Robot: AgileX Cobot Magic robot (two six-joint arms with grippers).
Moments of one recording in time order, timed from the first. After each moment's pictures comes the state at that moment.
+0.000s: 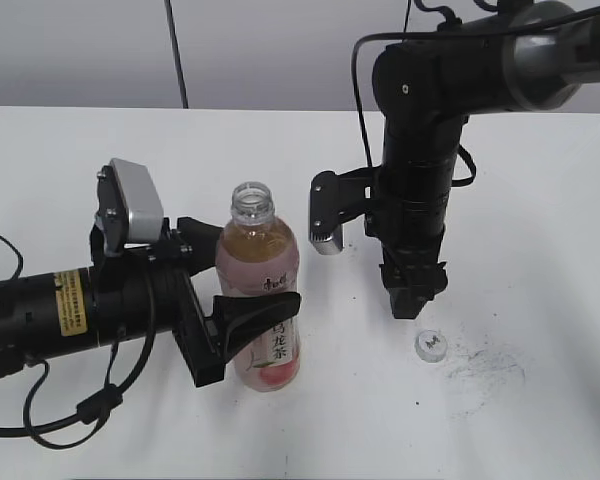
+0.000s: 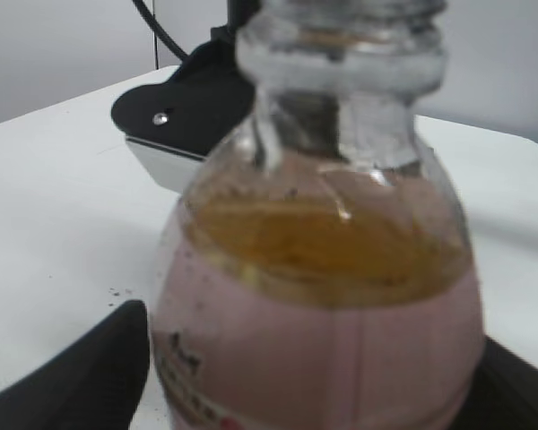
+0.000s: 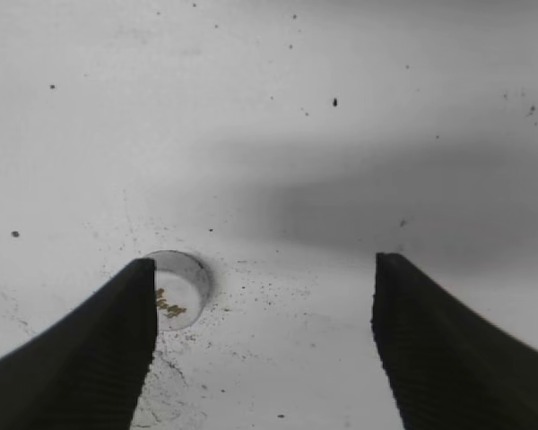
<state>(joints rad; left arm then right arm) -0.42 1.90 -0.49 0.81 -1.20 -0.26 0.54 2.10 -1.45 0.02 1.04 -1.10</state>
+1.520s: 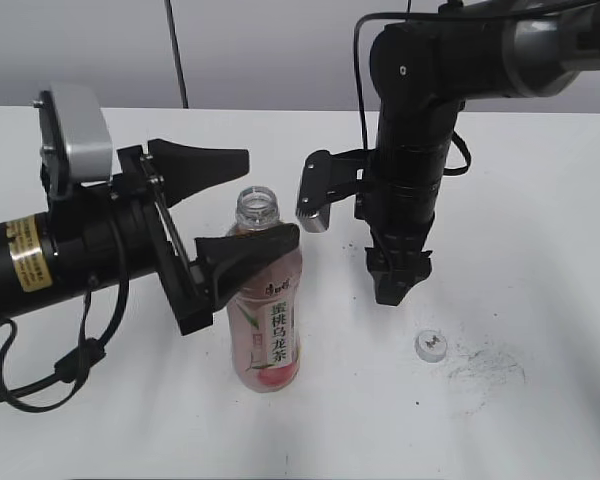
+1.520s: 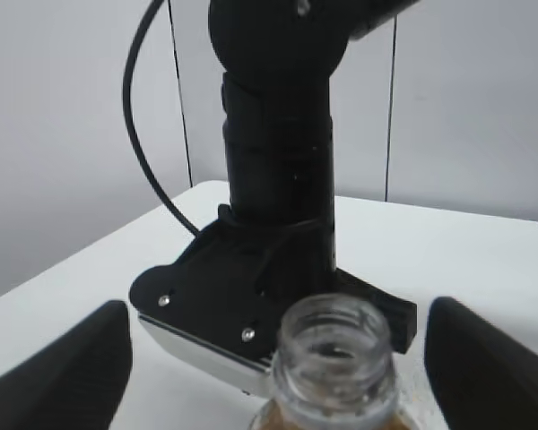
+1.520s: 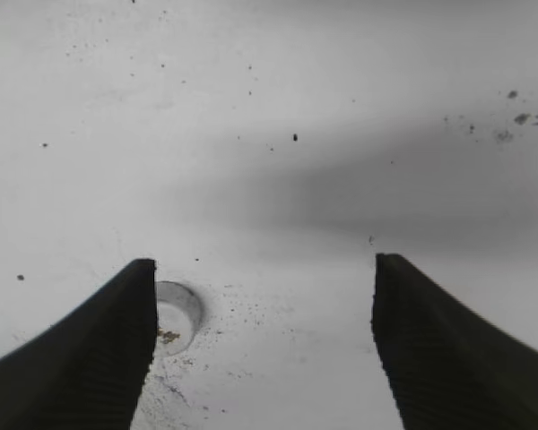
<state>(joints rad) -0.42 1.71 -0.49 0.79 -1.21 -0.25 0.54 2.10 -1.50 0.05 1.05 -1.03</state>
